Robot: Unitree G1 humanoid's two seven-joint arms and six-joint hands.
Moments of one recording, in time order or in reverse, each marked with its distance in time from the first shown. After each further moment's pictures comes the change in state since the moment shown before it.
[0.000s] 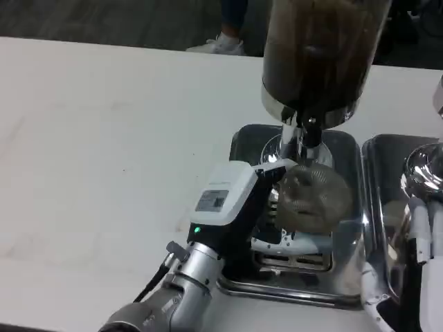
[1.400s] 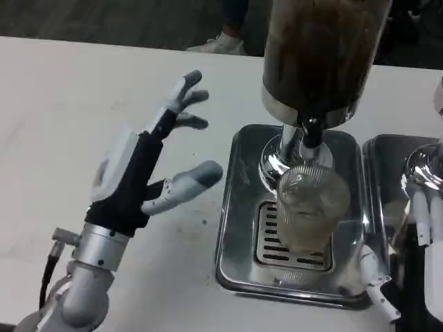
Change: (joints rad) left arm 0.233 0.294 0.308 -0.443 -0.430 -0.282 -0.450; right arm -0.092 -0.046 -0.060 0.058 0.125 -0.090 0.043
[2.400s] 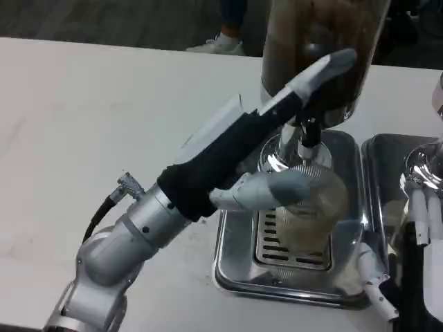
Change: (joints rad) left arm -0.012 -0.127 -0.023 -0.433 -0.374 0.176 -0.789; right arm 0.000 0.014 -0.003 0.001 0.023 -0.021 0.000
